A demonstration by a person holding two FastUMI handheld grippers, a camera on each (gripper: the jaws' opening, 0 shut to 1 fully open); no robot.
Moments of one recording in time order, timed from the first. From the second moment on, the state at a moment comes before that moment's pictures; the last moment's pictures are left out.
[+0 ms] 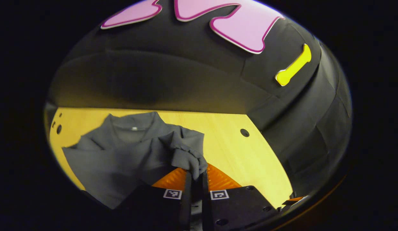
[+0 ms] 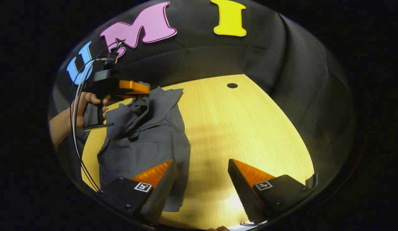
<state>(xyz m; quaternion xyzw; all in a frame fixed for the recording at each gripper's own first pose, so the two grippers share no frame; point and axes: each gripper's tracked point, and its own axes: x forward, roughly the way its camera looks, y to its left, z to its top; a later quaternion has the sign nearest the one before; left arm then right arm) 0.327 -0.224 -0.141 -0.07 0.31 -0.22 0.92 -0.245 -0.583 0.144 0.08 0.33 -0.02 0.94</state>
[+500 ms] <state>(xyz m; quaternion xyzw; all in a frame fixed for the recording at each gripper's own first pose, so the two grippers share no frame) 0.314 -0.215 -0.125 -0.07 0.30 -0.24 0.92 -0.246 -0.562 0.141 0.06 0.34 0.01 0.94</state>
